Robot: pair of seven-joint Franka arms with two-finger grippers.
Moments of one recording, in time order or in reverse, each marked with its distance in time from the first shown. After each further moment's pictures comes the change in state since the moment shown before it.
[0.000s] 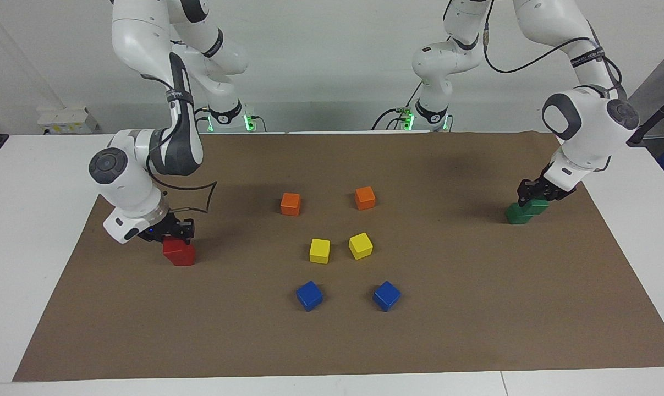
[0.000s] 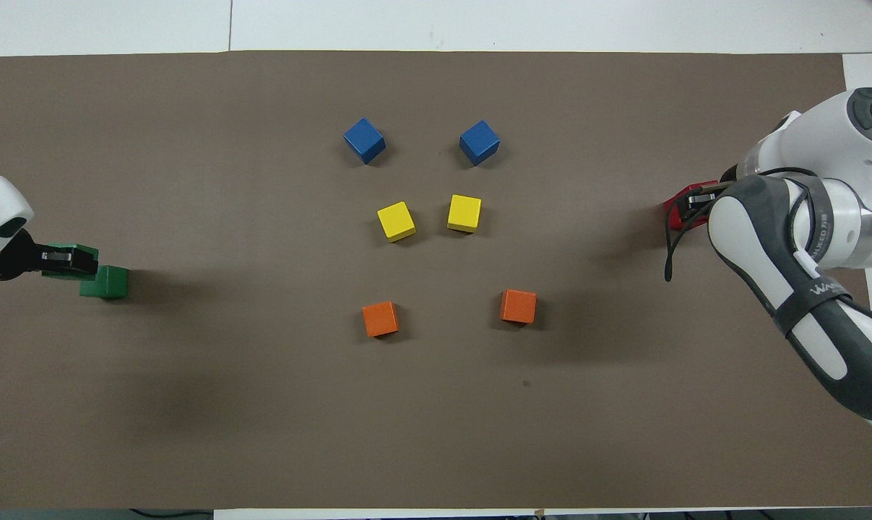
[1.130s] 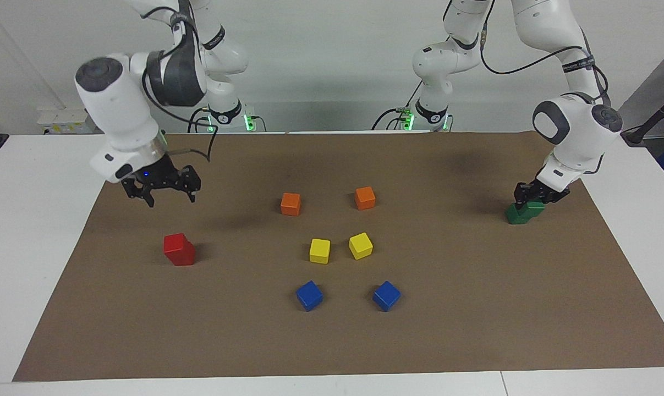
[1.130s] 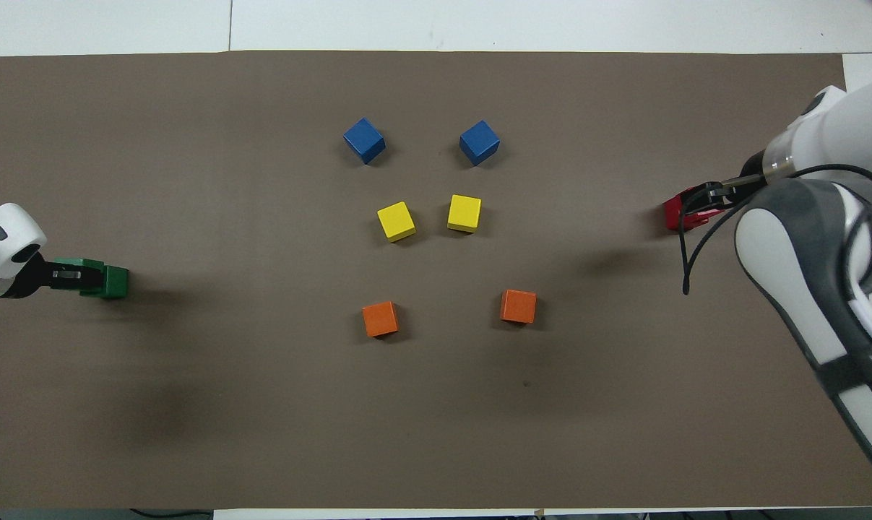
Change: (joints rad) left arm 0.012 -0.011 -0.003 -0.100 0.001 0.144 0.012; right arm 0.045 -0.422 0.059 0.118 0.003 -0.424 0.000
